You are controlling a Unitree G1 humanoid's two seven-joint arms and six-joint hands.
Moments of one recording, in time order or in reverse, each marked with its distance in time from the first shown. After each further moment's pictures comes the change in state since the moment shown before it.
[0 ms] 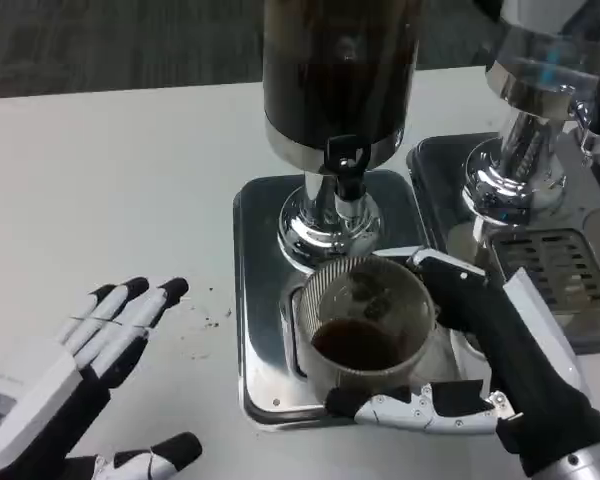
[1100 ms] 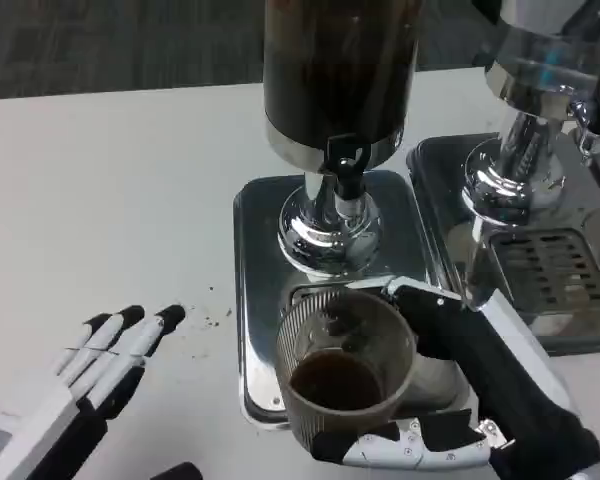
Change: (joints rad) left arm 0.115 -0.028 0.028 -0.087 0.002 0.031 0.000; right arm 0.067 -0.028 0.023 -0.089 0.025 0.042 0.096
